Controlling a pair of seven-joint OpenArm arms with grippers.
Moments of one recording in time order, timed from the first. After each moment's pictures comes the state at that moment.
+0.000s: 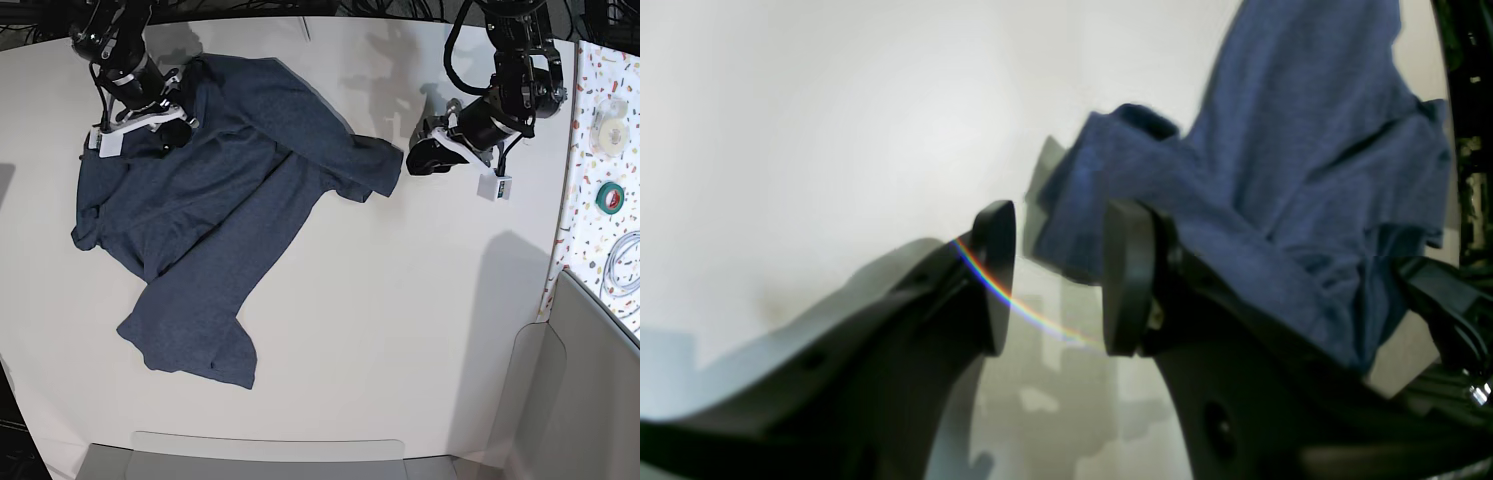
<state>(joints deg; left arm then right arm) 16.1 -9.0 -14.7 106.1 -47.9 -10.8 60.3 -24.5 -5.6 26.4 117.7 40.5 5.1 -59.7</state>
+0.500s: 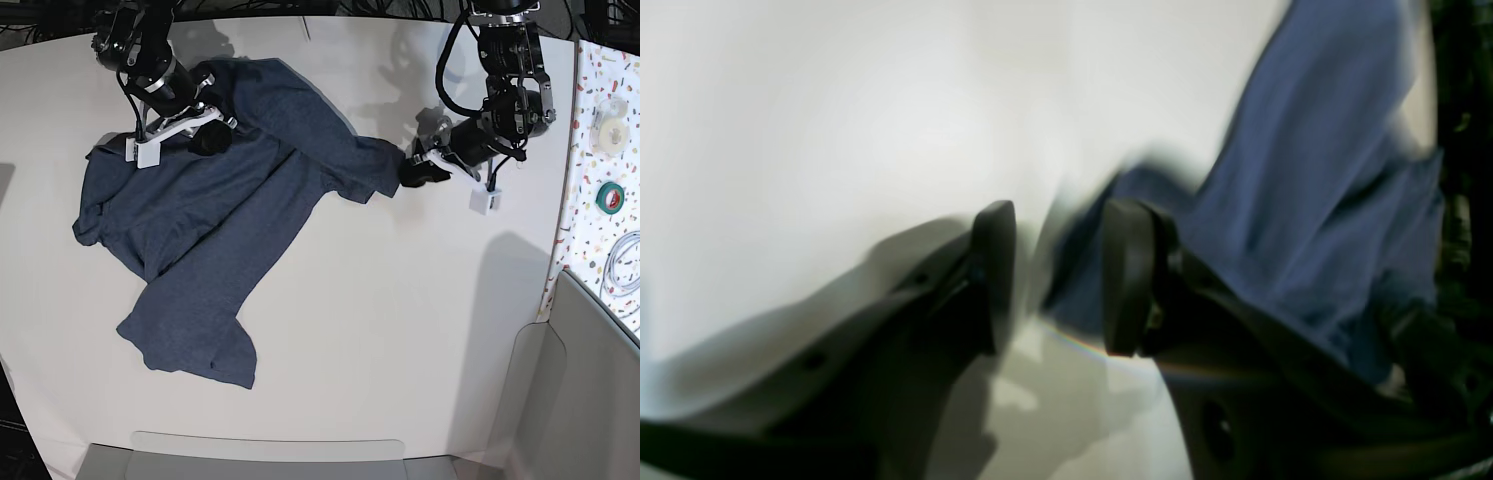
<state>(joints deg) 9.5 -6.2 -15.5 91.7 -51.8 -11.1 61.1 -23.5 -5.4 17.7 117.6 40.4 5.1 -59.7</state>
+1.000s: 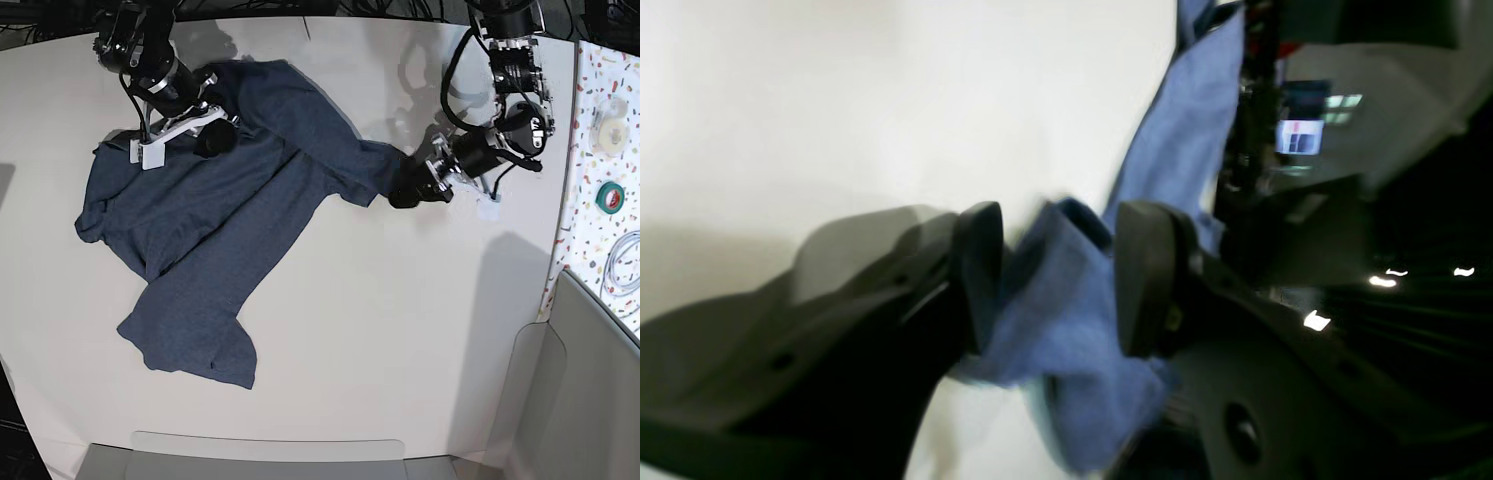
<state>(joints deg) 4.1 -6.1 -15.8 81.4 -73.7 -10.8 65.4 -23.8 -4.4 15.7 117.7 39.7 5.1 -59.7</state>
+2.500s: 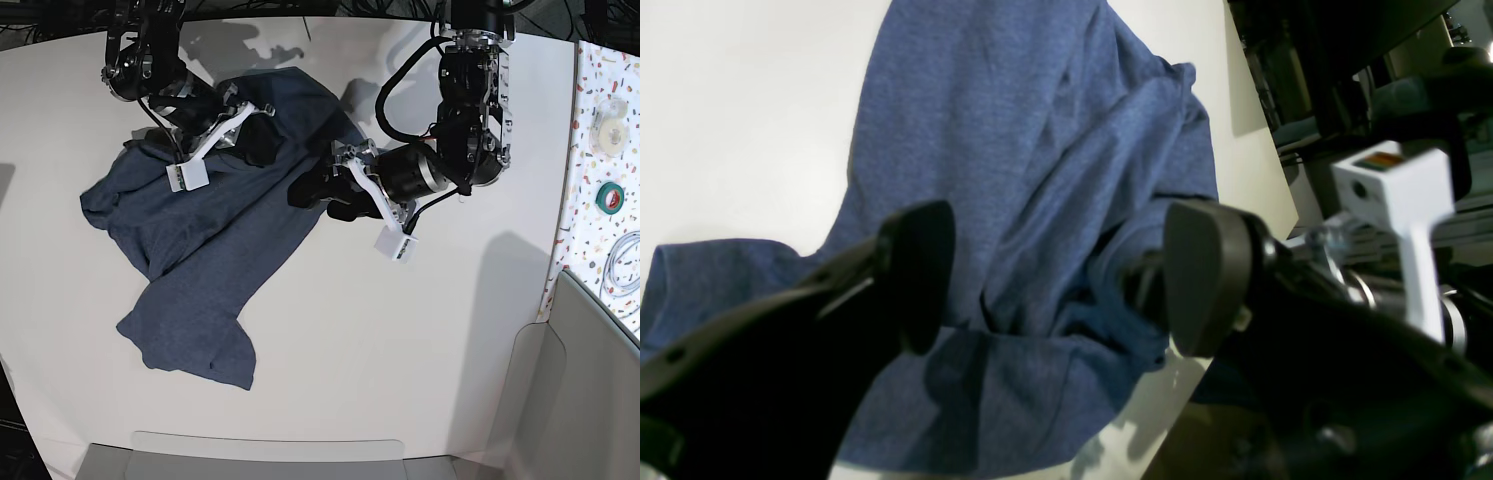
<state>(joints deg) 0.2 -4.2 4.1 107.2 -53.7 -10.8 68.0 -20.1 1.7 5.9 117.6 43.6 15.5 -59.9</state>
